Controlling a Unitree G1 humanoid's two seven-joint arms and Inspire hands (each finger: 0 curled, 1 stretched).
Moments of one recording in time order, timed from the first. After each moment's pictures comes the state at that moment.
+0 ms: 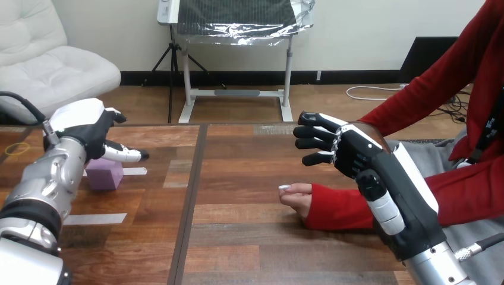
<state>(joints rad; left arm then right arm) -0.87 0.54 -0.38 1.28 0.67 -0.13 0.06 0.16 -0.24 0.03 -0.11 0.11 -0.45 0.34</state>
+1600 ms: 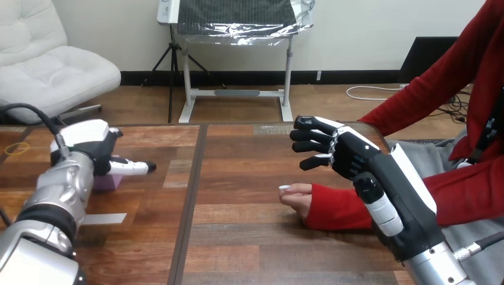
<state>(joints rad) -0.87 0.49 -0.43 1.32 0.70 -0.02 0.01 0.16 -0.24 0.03 -0.12 0.11 -0.45 0.35</state>
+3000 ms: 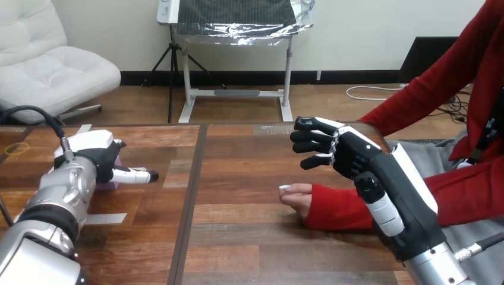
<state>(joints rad) -0.87 0.48 -0.46 1.32 0.71 0.00 -0.07 0.16 -0.24 0.03 -0.12 0.11 -0.45 0.35</state>
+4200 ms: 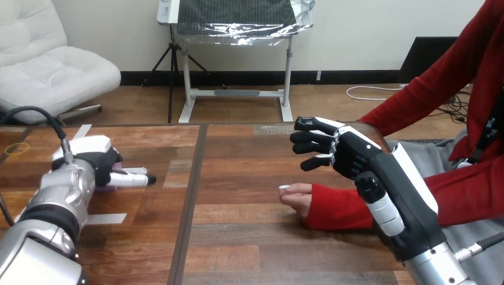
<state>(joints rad) -0.88 0.48 -0.49 1.32 0.72 0.04 -0.09 0.16 -0.24 0.03 -0.12 0.11 -0.45 0.35</state>
